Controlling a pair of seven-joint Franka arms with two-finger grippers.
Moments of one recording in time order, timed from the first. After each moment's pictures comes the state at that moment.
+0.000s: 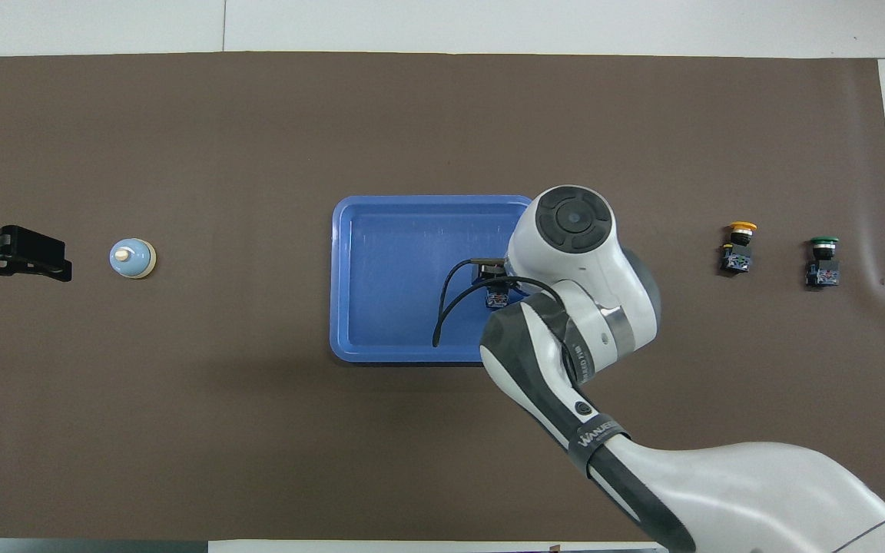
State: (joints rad) left arm 0.04 -0.05 -0.07 -1.68 -0.01 1.52 -0.08; right arm 0.36 0.30 0.08 -1.88 0.02 2.12 0.56
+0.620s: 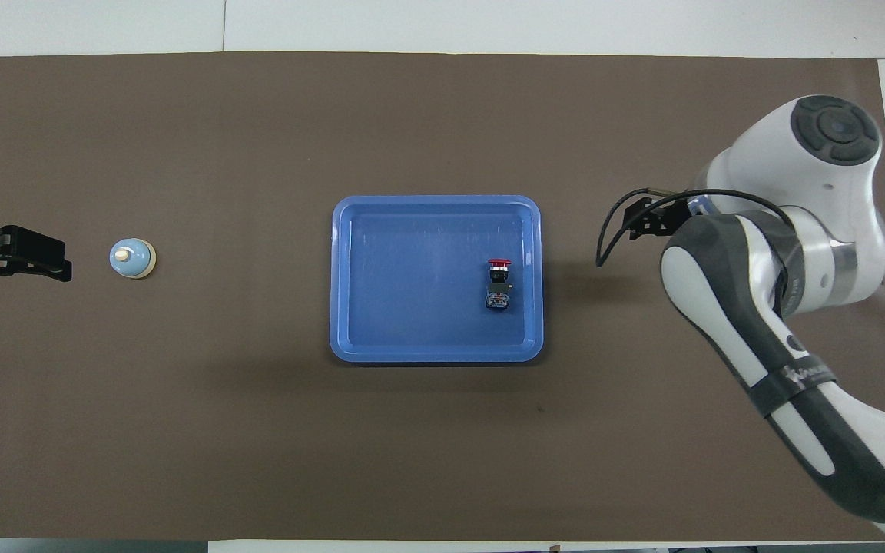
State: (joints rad) left arm 0.04 -0.05 -0.07 -1.68 -0.01 1.52 -0.08; right arm -0.07 0.22 0.06 -1.88 -0.02 2.01 0.26
